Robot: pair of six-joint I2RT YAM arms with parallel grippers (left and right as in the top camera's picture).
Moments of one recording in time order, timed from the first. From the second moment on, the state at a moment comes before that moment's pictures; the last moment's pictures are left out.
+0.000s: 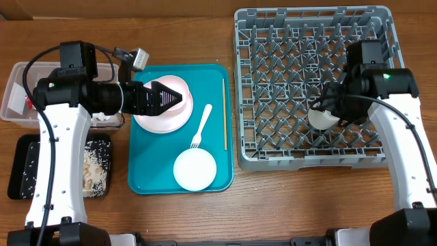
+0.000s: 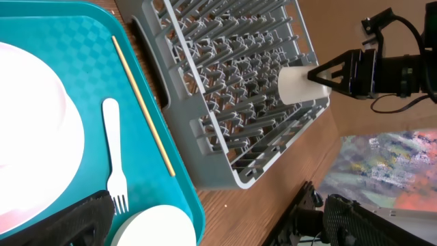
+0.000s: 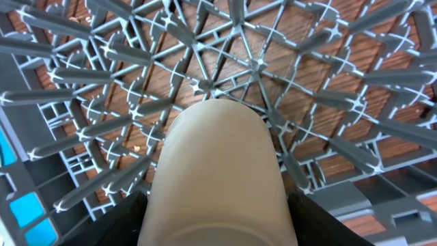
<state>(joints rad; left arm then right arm) 0.11 1.53 1.47 -1.14 0.93 0.16 0.01 1.56 1.44 -1.18 0.01 0.38</state>
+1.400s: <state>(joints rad) 0.11 1.53 1.47 -1.14 0.93 0.16 0.01 1.56 1.26 -0.99 0.02 0.40</state>
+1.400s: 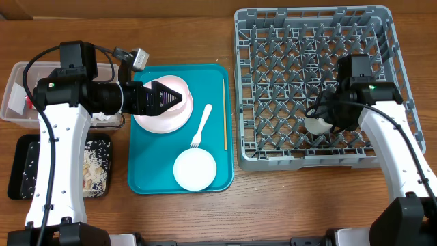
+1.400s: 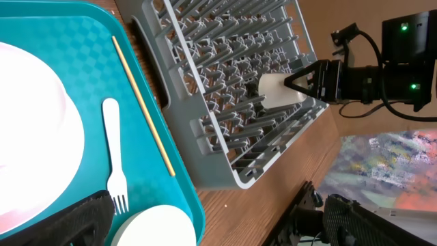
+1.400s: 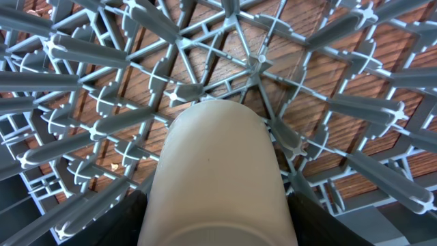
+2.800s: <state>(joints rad) 0.11 1.53 1.47 -1.14 0.93 0.16 0.01 1.57 1.49 -1.34 -0.31 0.31</state>
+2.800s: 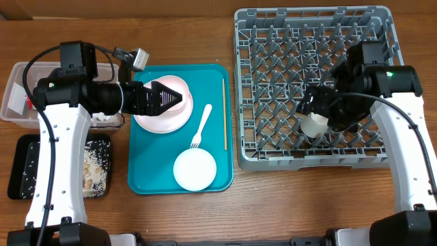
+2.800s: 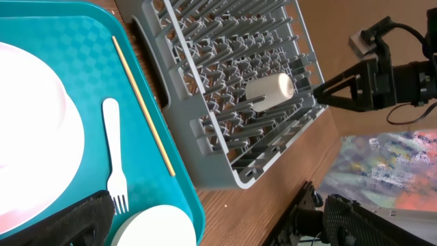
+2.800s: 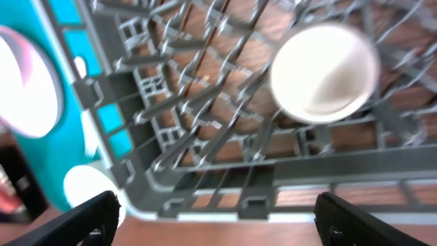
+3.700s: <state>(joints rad) 0.46 1.53 1.47 -0.97 0.47 -0.16 0.56 1.57 1.49 -1.32 -0.43 0.28</state>
